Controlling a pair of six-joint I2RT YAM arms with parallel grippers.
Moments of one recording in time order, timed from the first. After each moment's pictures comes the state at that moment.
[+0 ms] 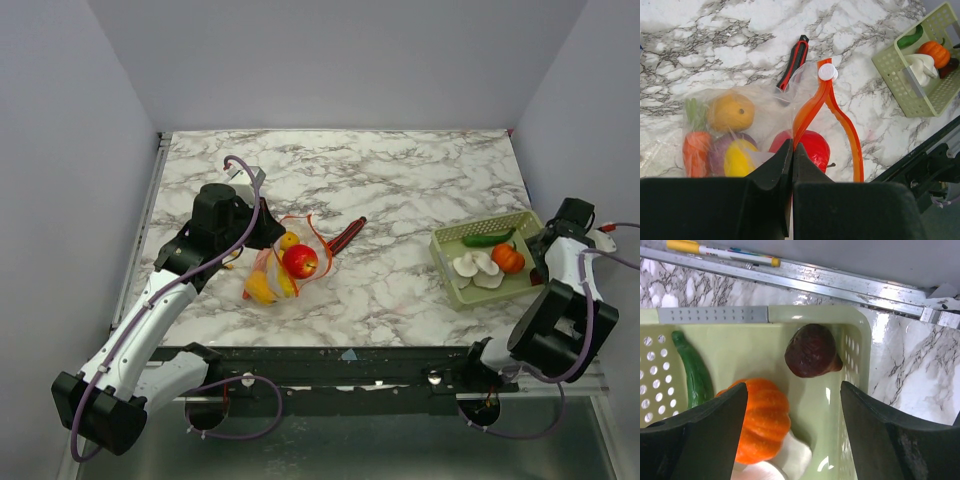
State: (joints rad) left arm -0.42 0.99 0.97 -0.47 0.27 -0.37; right arm -0.57 1.36 0.89 -0.55 0.35 0.71
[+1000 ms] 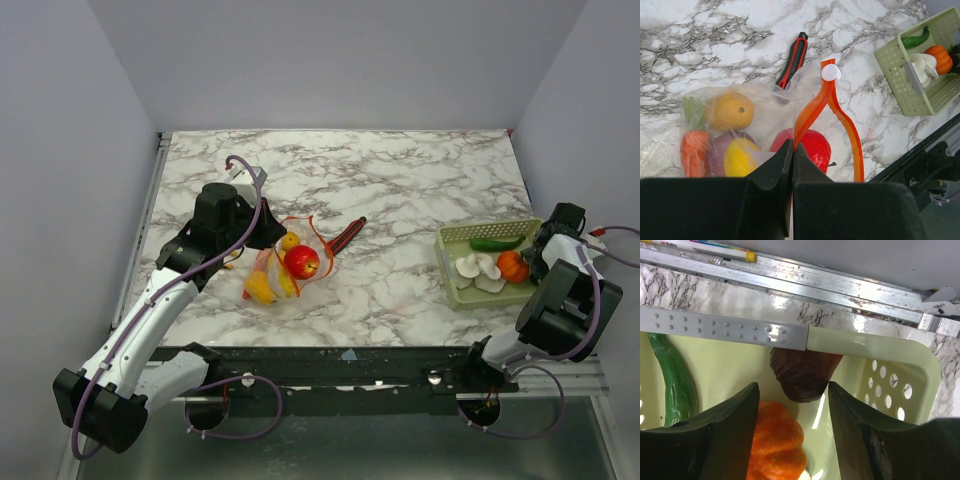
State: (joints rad) left arm -0.42 1.00 0.97 -0.47 0.27 -0.37; right arm -0.57 1.49 0.87 -0.46 0.40 0.69
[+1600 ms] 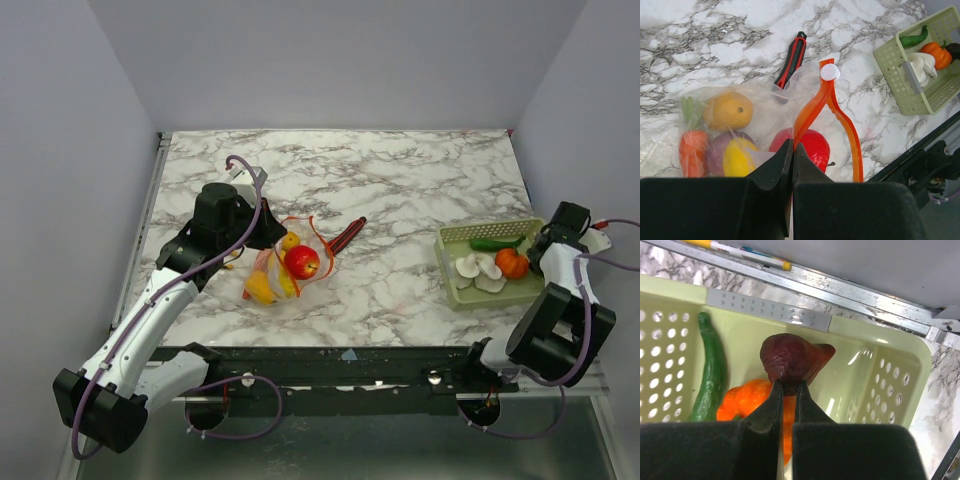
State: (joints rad) left arm -0.42 1.00 0.97 -0.47 0.28 -0.37; right arm -0.56 1.36 0.82 -0.42 0.35 0.61
